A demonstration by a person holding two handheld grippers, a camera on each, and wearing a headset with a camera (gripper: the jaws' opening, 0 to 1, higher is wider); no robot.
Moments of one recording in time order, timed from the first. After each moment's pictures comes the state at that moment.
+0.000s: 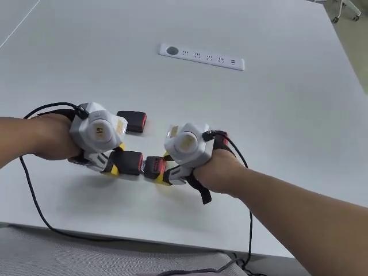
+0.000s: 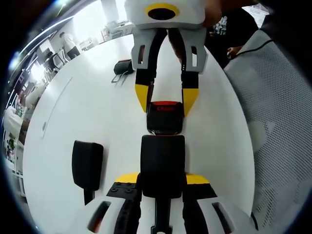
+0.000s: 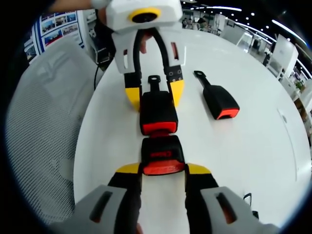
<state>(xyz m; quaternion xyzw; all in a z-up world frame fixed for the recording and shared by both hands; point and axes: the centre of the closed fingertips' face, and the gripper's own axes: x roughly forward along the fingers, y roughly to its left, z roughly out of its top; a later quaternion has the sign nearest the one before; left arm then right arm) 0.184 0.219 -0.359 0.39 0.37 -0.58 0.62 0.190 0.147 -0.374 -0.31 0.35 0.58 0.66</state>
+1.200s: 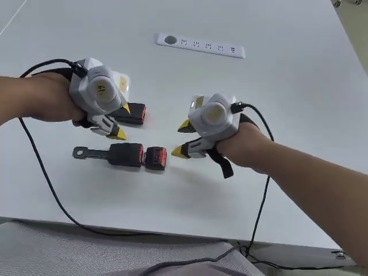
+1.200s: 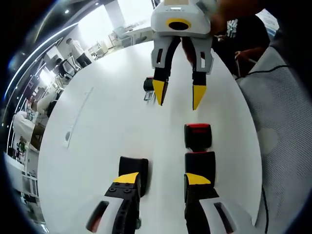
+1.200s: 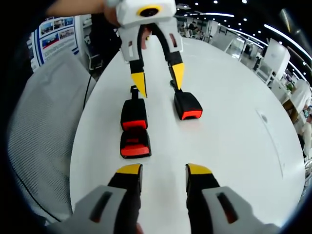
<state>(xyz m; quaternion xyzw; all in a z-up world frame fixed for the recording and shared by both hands) 0.259 0.215 -0.317 0.41 0.33 -0.55 0.65 0.234 0.101 -0.334 -0.30 0.32 0.56 0.70</state>
